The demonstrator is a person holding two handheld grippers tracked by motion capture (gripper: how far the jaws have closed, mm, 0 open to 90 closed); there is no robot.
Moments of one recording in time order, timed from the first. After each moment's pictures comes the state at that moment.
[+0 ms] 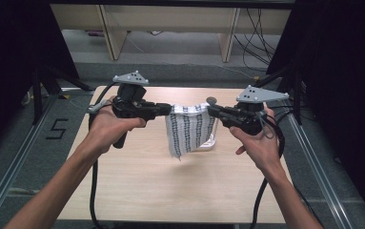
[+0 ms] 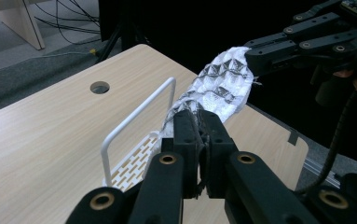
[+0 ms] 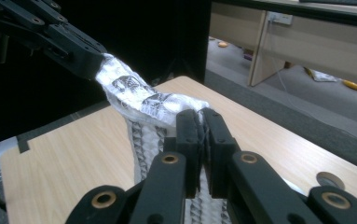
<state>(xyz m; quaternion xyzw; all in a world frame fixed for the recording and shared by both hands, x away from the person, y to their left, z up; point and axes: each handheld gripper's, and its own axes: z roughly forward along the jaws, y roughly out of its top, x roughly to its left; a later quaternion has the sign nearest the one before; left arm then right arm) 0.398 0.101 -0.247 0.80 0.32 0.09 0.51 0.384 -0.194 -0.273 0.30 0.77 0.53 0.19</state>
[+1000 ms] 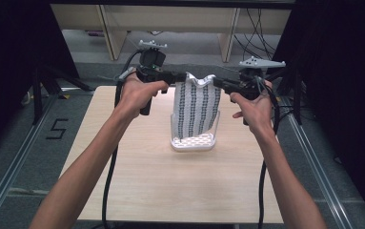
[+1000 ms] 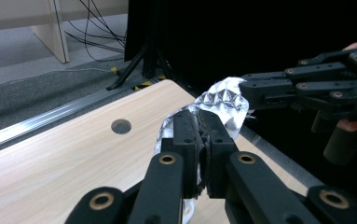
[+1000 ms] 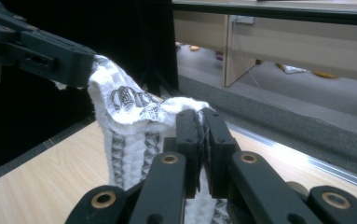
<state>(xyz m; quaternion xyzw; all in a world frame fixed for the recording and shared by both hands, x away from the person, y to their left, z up) 0.481 0.064 -0.231 0.75 0.38 0.10 0.53 0.469 -0.203 -0.262 0.37 0.73 0.54 0.19</state>
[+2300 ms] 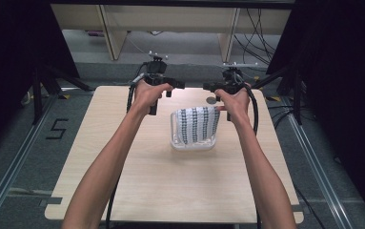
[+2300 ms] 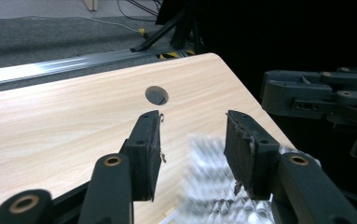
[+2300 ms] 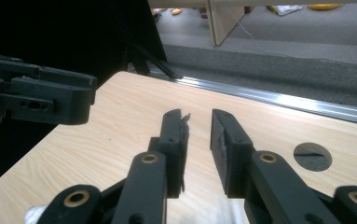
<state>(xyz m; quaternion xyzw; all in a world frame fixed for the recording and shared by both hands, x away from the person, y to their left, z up) 0.550 0.065 -0.307 0.74 0.48 0.06 0.47 0.542 -0.186 -0.323 0.46 0.73 0.49 0.13</state>
